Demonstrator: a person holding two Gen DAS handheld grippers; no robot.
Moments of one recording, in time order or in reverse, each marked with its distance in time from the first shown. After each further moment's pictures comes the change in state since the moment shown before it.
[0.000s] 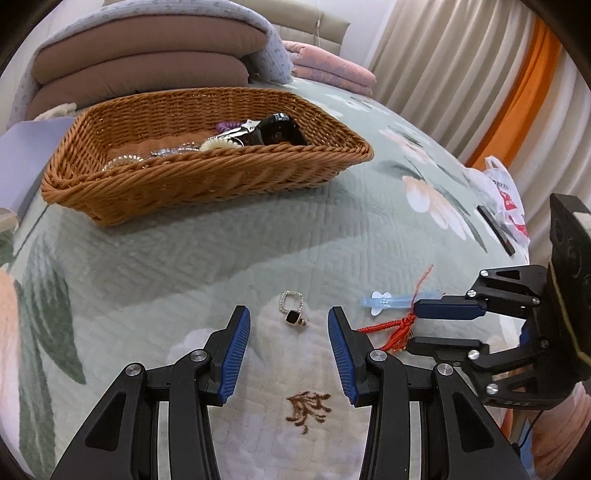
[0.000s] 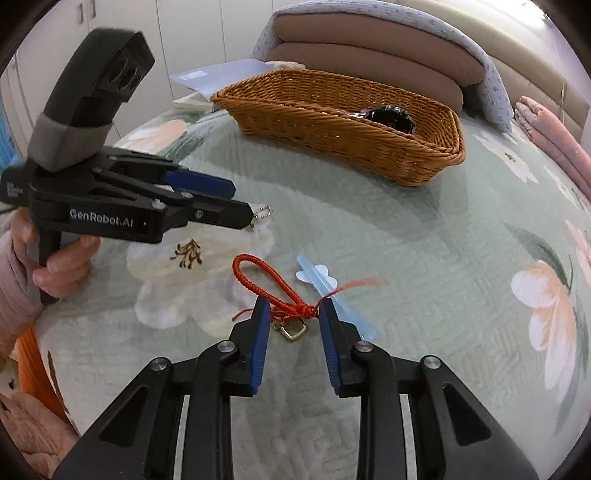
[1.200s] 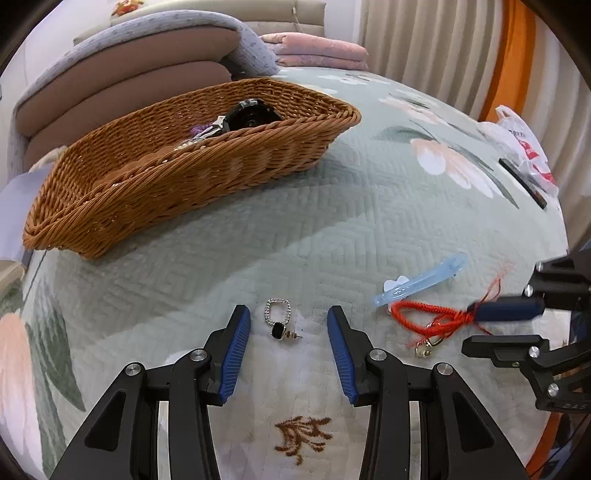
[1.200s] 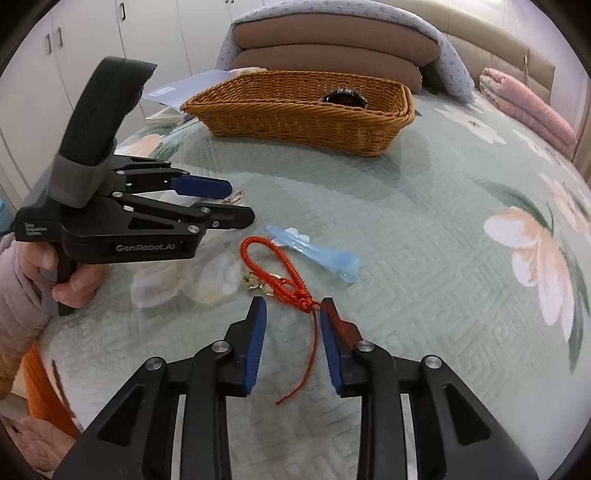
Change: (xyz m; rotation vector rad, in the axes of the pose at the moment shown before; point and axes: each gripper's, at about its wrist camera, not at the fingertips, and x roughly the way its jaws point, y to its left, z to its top) left arm 0.034 -0.038 0.002 0.177 0.030 0.162; right arm -0.020 0.000 -0.034 0.130 -0.016 -0.064
